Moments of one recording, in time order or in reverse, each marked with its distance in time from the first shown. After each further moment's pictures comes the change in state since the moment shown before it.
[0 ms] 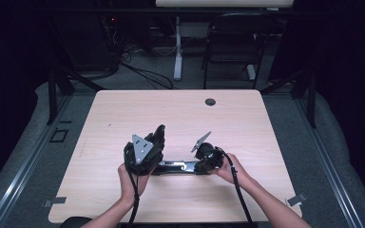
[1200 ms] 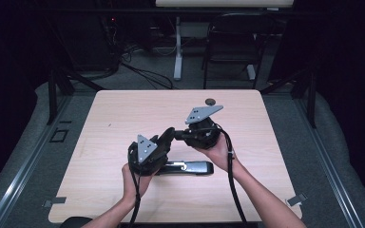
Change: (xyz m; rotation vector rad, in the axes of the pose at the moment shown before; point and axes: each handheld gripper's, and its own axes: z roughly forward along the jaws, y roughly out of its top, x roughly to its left) left arm -0.001 -0.003 0.007 0.035 -0.116 0.001; right arm 0.039 0.070 -0.119 -0.543 0.000 -0.090
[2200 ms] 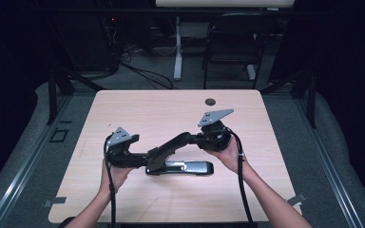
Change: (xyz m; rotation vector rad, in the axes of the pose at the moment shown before) left arm 0.077 -0.009 -0.008 0.116 -0.211 -0.118; right arm -0.022 -0.035 -0.007 0.058 -0.005 0.064
